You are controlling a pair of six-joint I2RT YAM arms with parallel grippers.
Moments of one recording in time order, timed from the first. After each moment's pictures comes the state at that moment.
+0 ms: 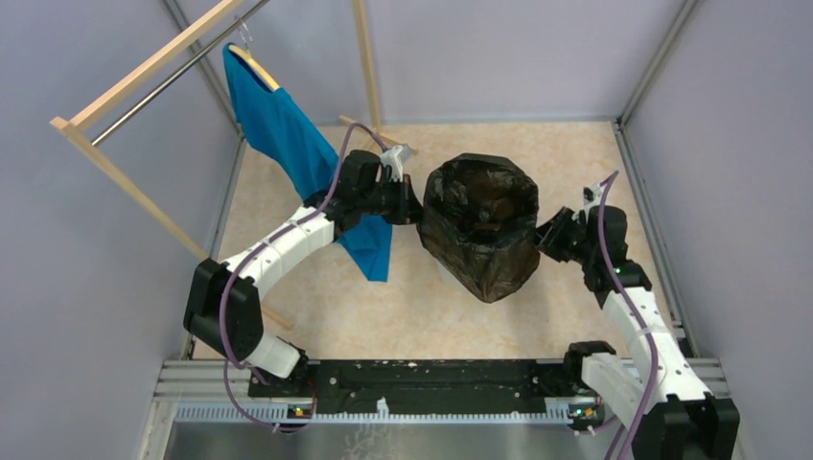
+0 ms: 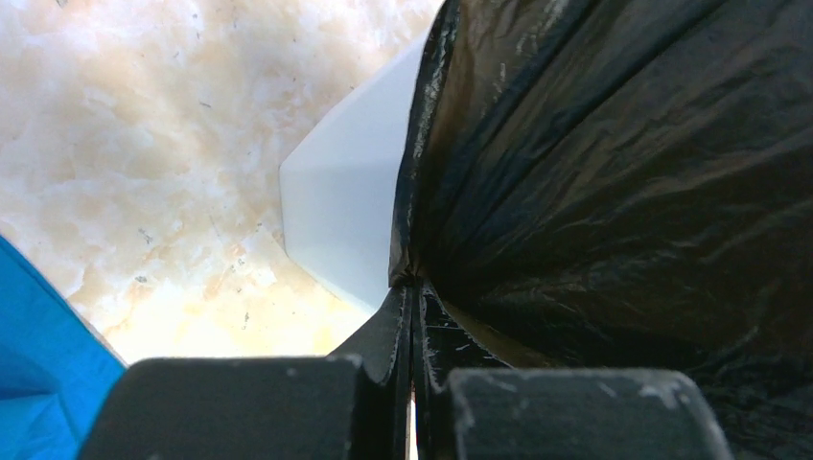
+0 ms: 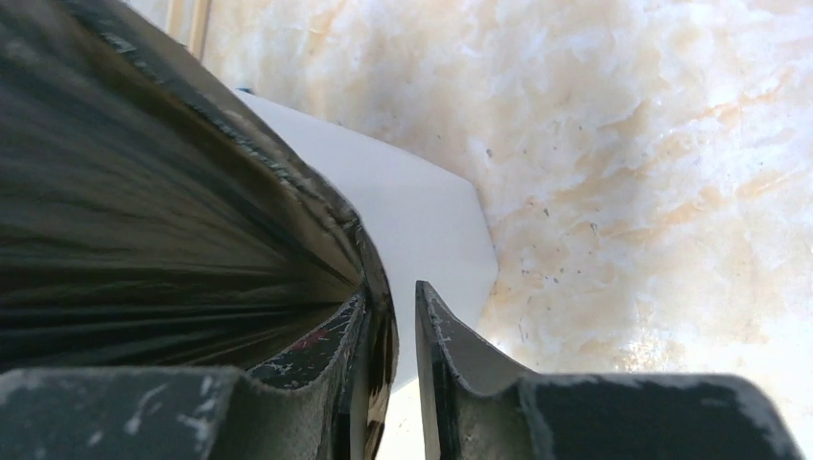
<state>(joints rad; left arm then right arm) -0.54 1.50 1.16 -0.23 0.50 -0.48 0.06 0.83 0.60 -0.31 -0.32 0.64</state>
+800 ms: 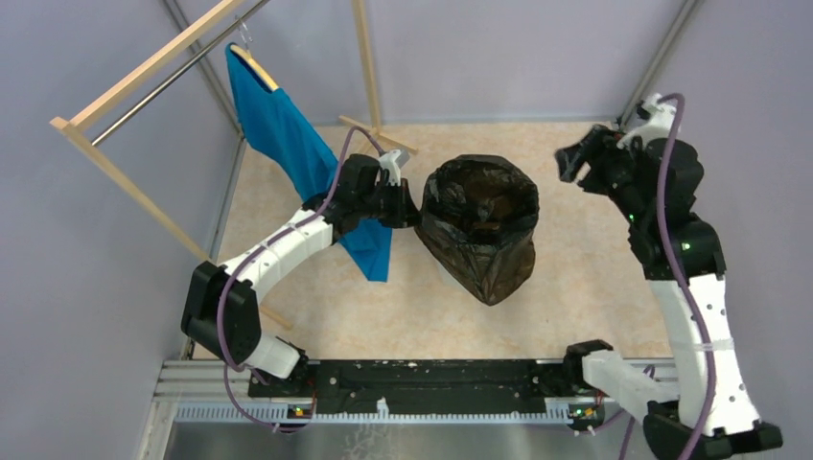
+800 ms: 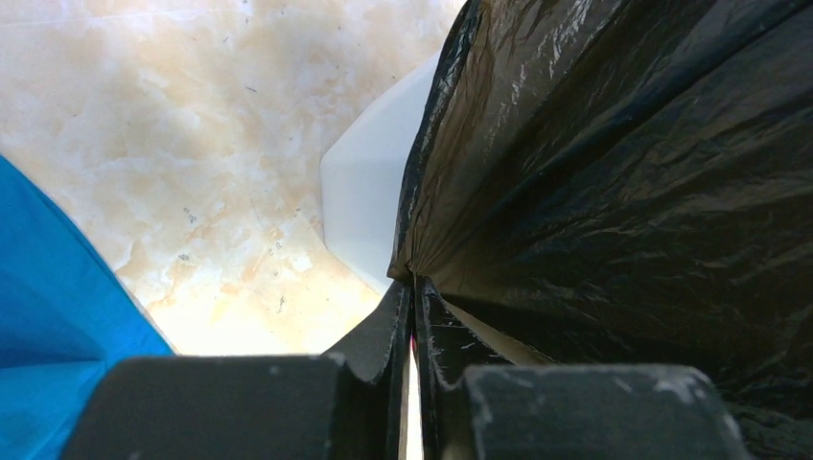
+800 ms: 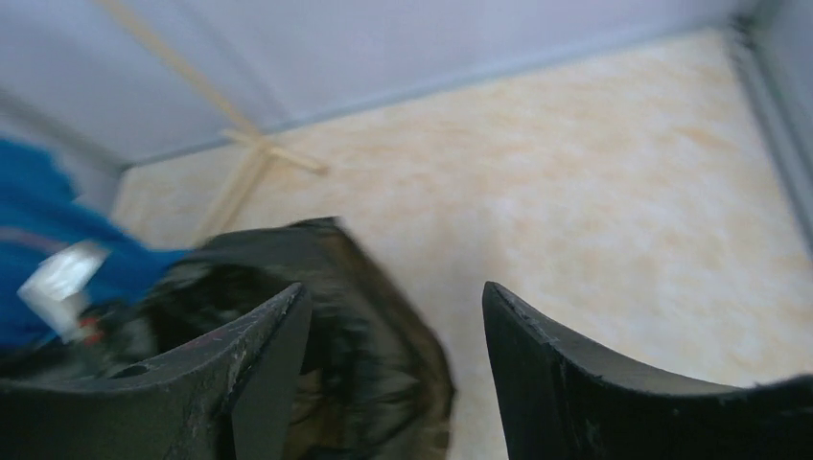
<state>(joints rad) -0.54 1.48 1.13 -0.25 0.43 -0.44 0.10 0.92 1.31 -0.66 0.04 0.38</state>
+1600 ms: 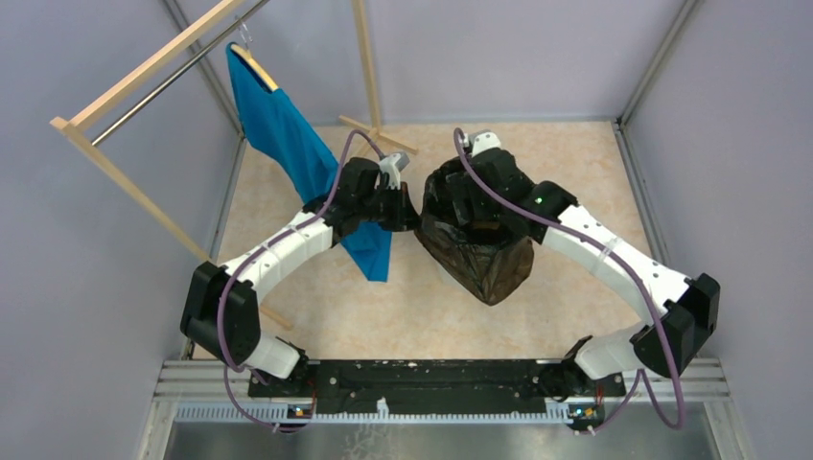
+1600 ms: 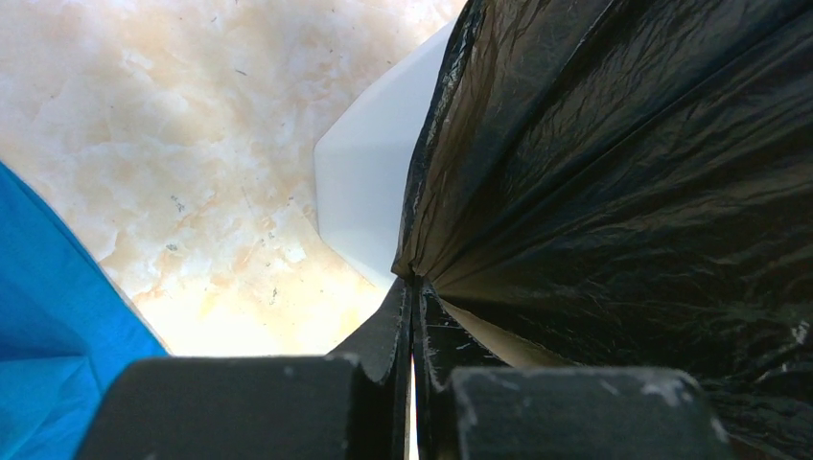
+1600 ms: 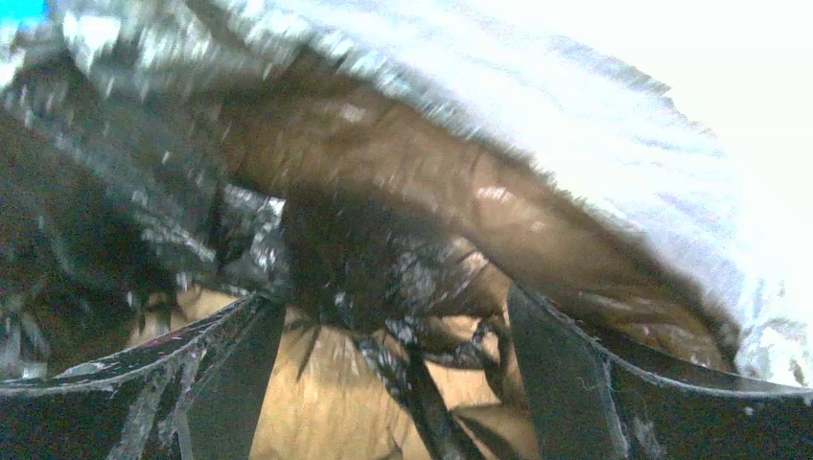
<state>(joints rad) -0.54 1.48 1.10 -0.24 0.45 -0.46 0.75 1.38 1.37 -0.74 0.37 0.18</state>
